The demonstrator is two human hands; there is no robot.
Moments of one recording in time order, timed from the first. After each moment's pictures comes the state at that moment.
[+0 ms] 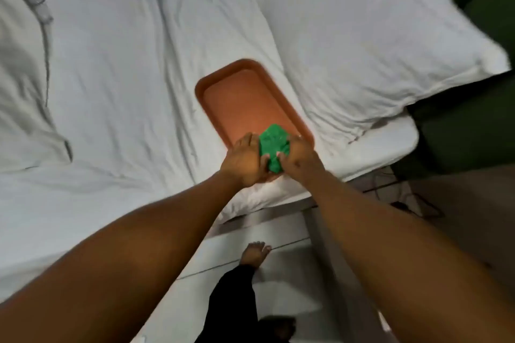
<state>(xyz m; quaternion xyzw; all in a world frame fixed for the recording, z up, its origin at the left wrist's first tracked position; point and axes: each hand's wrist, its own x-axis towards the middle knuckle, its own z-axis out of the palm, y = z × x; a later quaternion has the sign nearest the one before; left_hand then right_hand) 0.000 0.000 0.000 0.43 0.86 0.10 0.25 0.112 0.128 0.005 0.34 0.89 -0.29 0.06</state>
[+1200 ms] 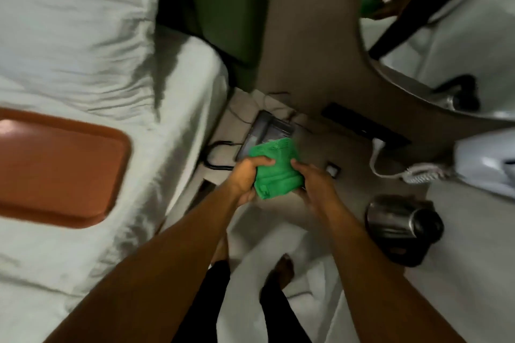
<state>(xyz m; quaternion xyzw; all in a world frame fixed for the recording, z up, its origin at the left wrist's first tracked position) 0.343 0.109 -0.027 0.07 0.51 0.28 0.81 0.493 0.086 -0.012 0.67 0.09 -0.64 -0.37</state>
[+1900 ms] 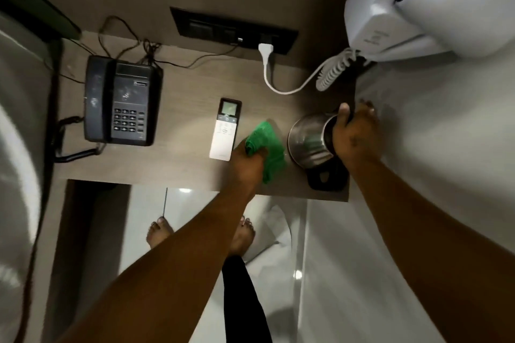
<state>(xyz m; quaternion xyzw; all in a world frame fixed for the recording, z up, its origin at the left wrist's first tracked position) 0.633 -0.011 -0.177 0.28 0.65 0.20 0.68 0.835 -0.031 -0.123 0.94 0.31 -0.14 -0.09</state>
